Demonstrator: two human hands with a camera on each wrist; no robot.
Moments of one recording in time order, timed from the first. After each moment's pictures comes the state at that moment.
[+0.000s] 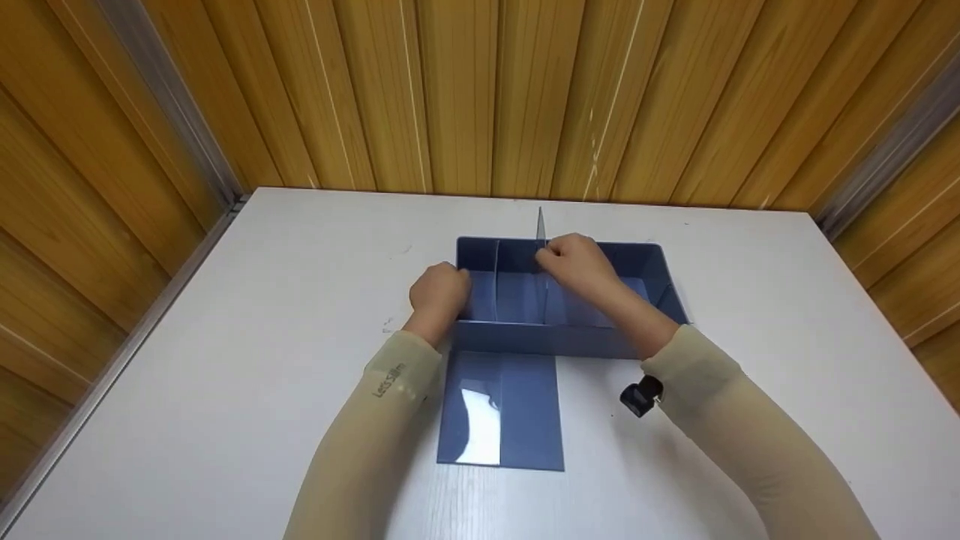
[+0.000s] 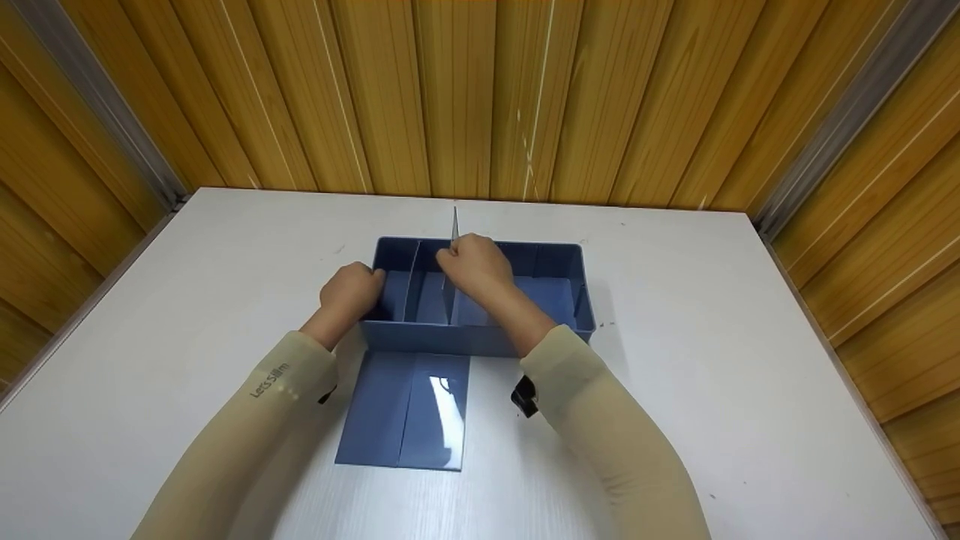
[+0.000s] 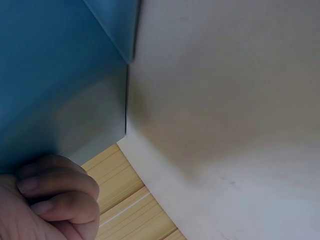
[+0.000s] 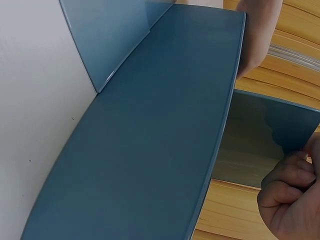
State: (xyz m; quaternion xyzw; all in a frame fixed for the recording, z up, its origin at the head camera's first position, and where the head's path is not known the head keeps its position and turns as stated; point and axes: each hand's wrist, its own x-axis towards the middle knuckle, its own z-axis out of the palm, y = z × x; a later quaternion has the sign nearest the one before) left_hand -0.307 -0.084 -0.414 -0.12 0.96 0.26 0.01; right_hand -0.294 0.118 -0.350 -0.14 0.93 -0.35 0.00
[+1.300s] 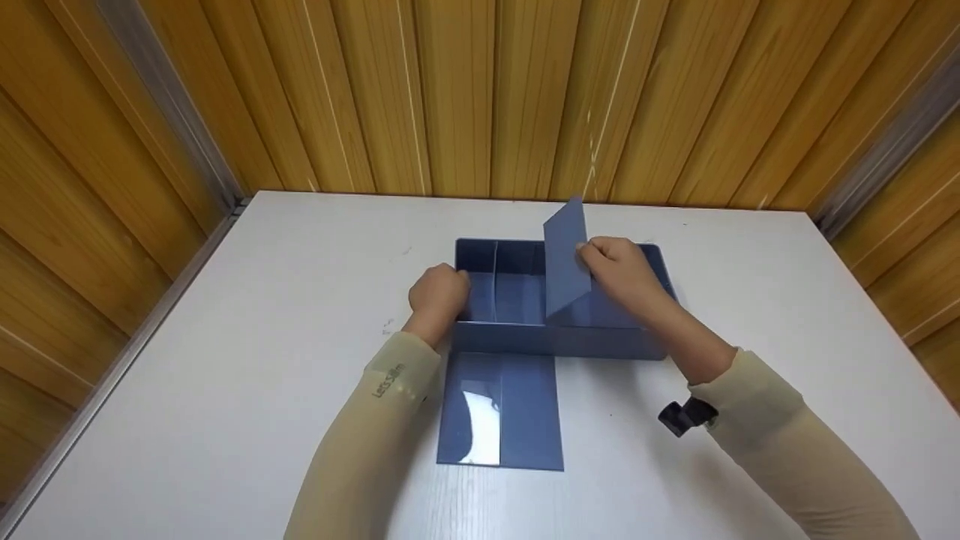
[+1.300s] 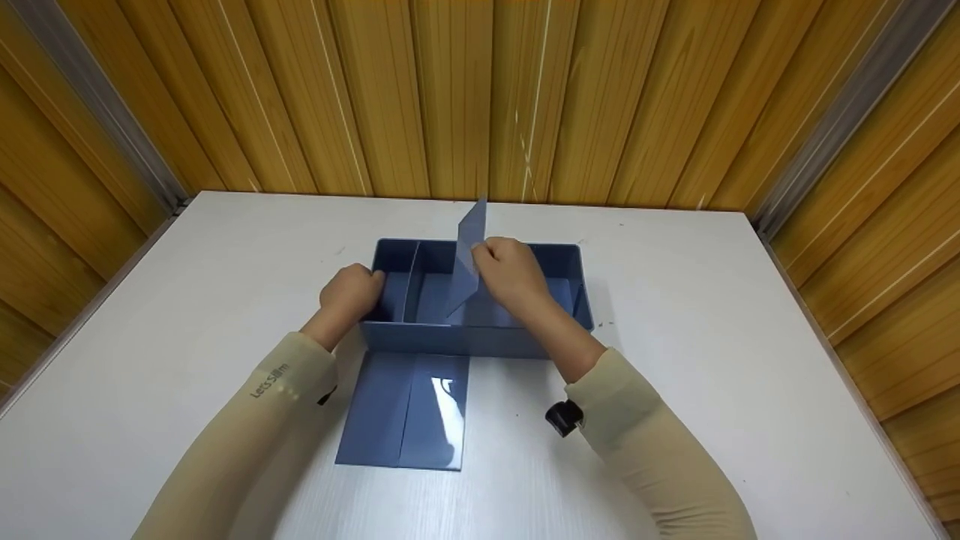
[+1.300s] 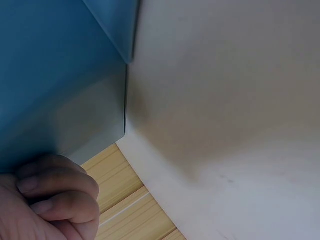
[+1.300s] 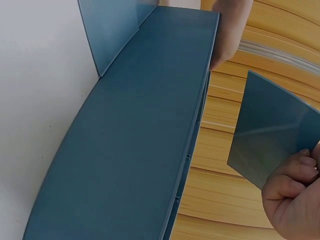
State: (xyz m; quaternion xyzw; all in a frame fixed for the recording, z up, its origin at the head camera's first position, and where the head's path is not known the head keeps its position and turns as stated) left_hand -0.309 -0.085 -0.415 -0.11 0.96 0.25 0.01; right_hand -0.264 0.156 -0.338 -0.11 0.88 -0.46 -0.02
